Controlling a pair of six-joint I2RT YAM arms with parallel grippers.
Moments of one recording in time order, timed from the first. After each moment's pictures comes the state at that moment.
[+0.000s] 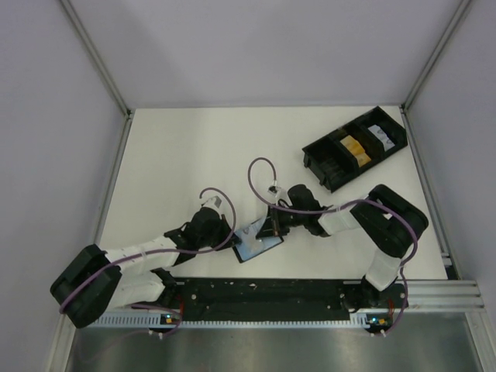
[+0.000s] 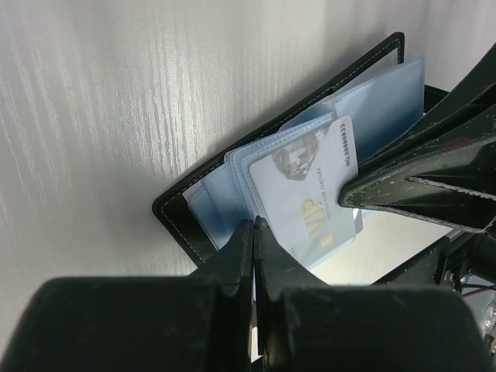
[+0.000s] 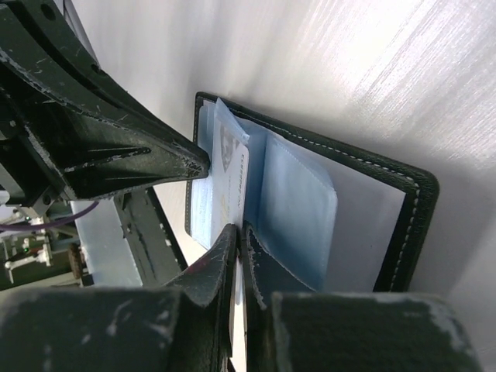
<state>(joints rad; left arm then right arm) -0.73 1.14 0.29 0.09 0.08 -0.95 0.73 1.74 0.59 0.51 -0.63 0.71</state>
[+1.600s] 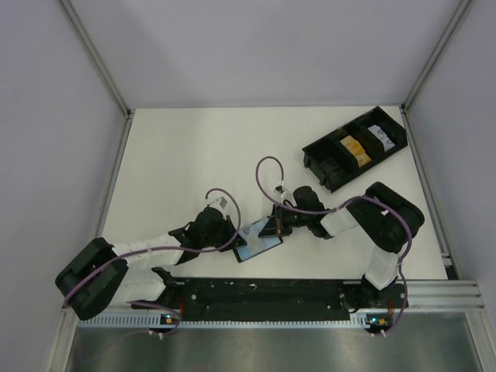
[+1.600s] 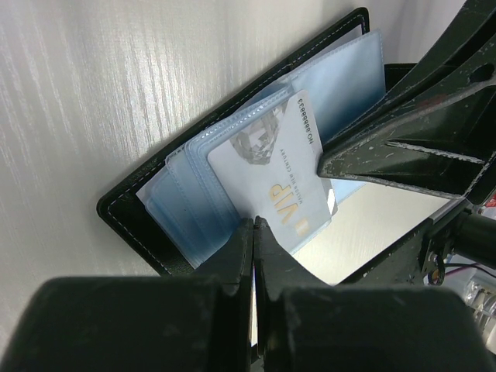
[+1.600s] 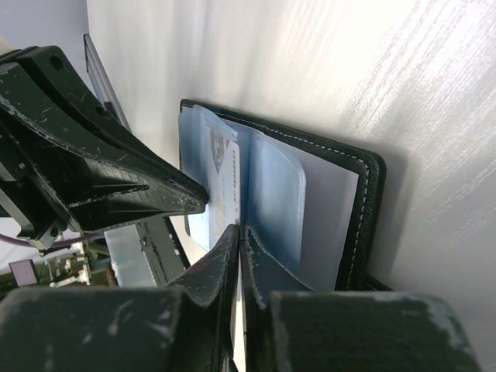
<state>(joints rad) -0.76 1.20 0.30 0.16 0.14 -0.98 0.68 1.79 0.54 0.63 -0.66 0.82</state>
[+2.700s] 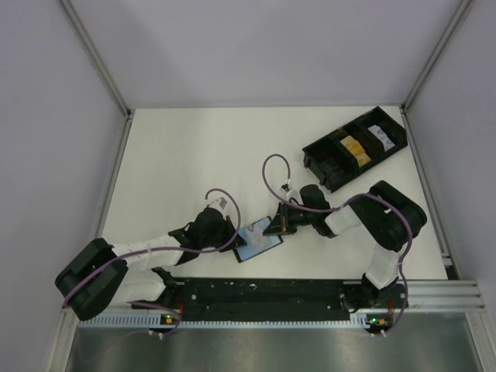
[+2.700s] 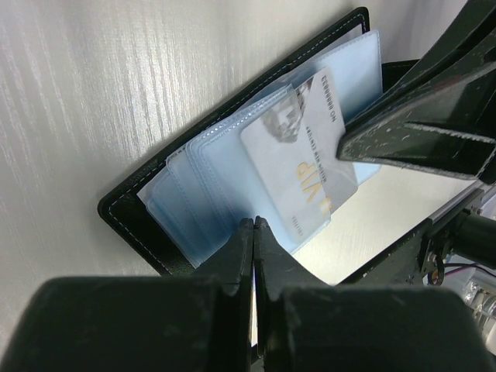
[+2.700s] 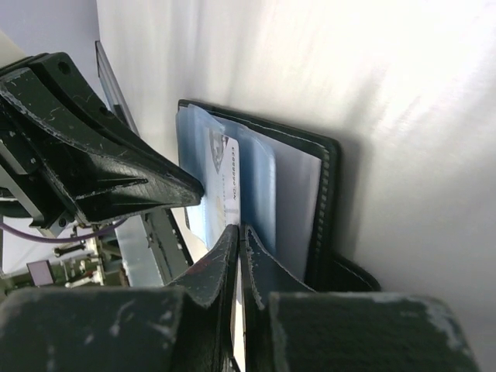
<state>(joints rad) -0.76 1.19 0.30 0.16 0.14 -0.98 0.64 1.80 0.53 0.67 -0.72 0.83</state>
